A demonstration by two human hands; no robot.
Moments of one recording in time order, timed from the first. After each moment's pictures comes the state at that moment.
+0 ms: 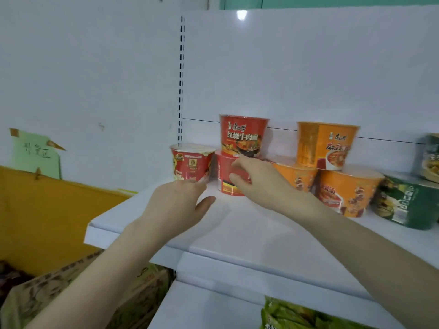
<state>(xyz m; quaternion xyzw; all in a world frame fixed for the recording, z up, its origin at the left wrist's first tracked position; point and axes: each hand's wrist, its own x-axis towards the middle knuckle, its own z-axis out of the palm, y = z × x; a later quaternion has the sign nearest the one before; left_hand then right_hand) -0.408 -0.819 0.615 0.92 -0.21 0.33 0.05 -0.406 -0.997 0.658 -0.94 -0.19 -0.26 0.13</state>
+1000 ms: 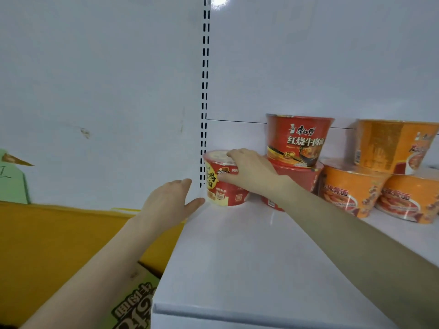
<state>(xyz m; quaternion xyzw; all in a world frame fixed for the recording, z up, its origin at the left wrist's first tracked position) -0.232 -0.687 0.605 0.95 -0.21 0.19 0.11 -0.253 -0.867 0.664 -0.97 -0.06 -0.22 0.04</state>
